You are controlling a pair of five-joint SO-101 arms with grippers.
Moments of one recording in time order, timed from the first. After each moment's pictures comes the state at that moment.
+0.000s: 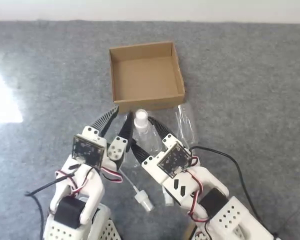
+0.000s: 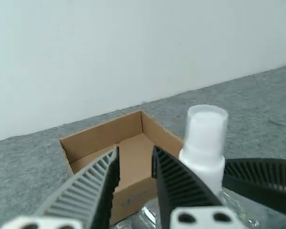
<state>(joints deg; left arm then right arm) 14.9 -103.5 83.9 43.8 -0.5 -47.5 -79.8 88.7 10.5 10.8</state>
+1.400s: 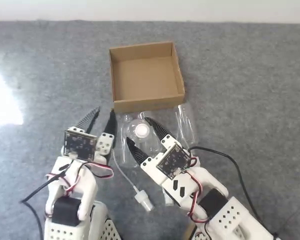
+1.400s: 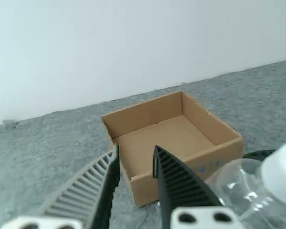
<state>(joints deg) 3.8 -103.5 83.3 48.0 -2.9 -47.4 -79.8 88.7 10.5 10.8</state>
